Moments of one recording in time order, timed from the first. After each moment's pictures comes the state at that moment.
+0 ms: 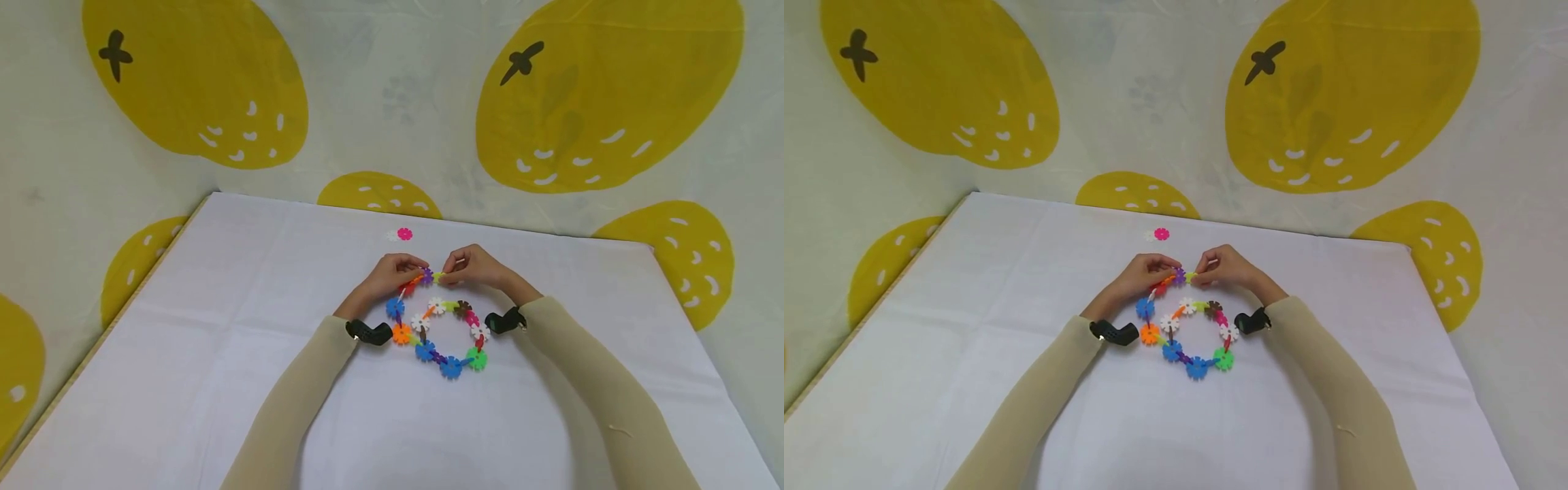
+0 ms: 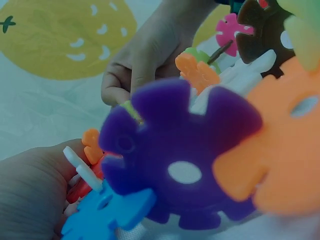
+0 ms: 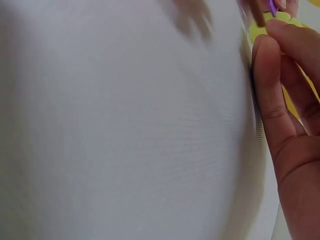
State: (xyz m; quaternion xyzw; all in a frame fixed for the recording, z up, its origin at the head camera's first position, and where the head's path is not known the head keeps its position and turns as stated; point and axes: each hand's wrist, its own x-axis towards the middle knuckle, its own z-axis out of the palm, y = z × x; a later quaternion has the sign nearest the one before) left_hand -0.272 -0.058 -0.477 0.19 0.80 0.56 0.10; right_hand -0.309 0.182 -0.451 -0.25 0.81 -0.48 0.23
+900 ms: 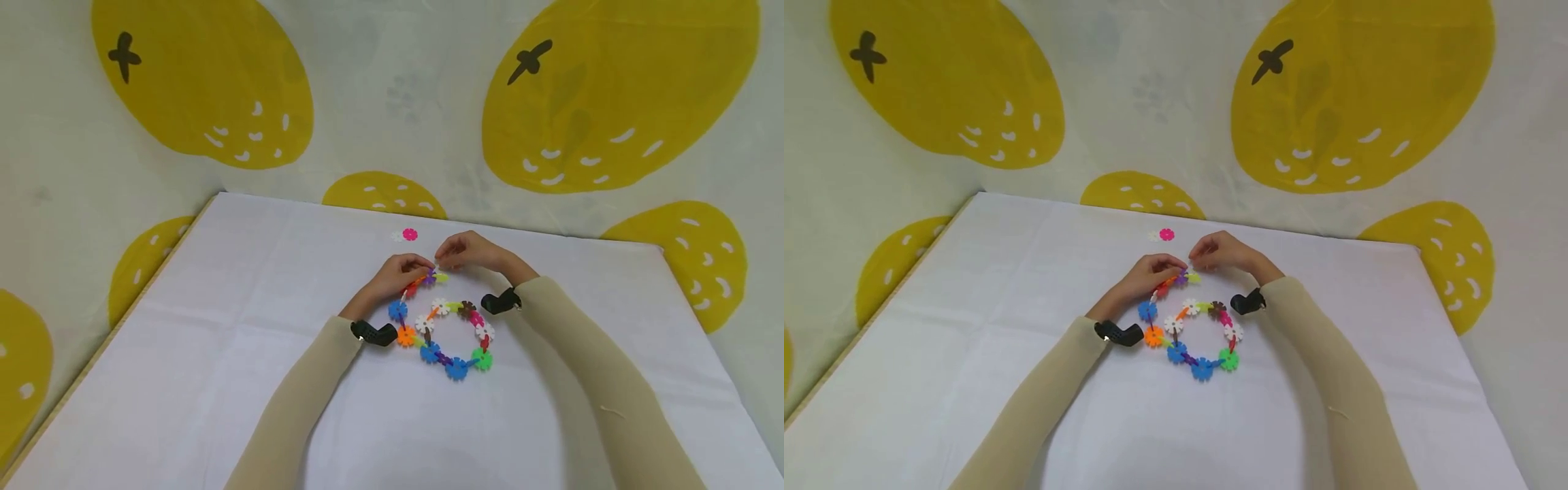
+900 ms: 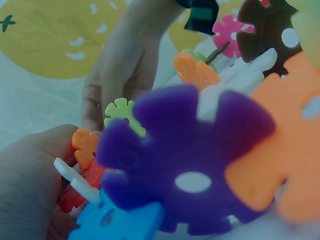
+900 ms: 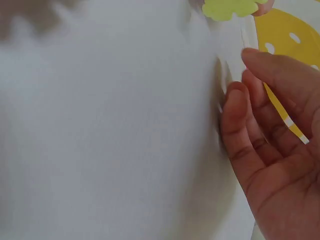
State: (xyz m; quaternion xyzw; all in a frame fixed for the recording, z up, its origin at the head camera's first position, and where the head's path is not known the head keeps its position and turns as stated) left_hand -0.273 -0.058 -0.480 0.19 0.79 0.57 0.11; right_hand -0.335 0.170 -0.430 -0.26 0.82 -0.43 0.27
